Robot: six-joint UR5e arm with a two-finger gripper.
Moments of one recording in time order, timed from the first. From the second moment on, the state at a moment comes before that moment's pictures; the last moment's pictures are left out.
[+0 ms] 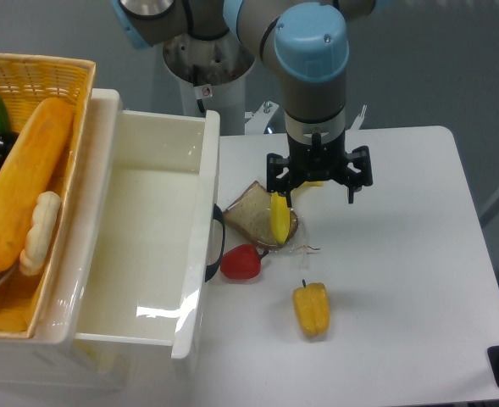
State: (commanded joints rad) arm 2.53 -1.76 -1.54 -1.21 1.65 0.54
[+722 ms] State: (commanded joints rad) arm 2.54 -1.83 -1.54 -1.21 1.65 0.43
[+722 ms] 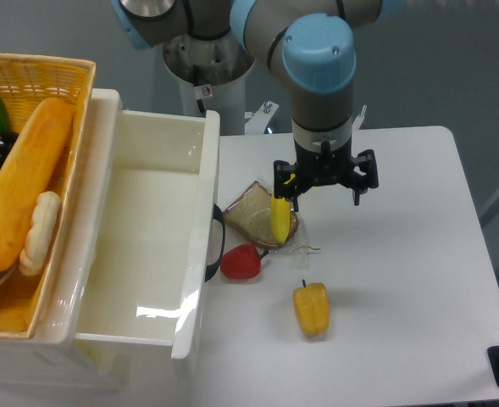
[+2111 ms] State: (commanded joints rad) arm 2.51 -1.97 -1.56 -1.21 1.50 0.37
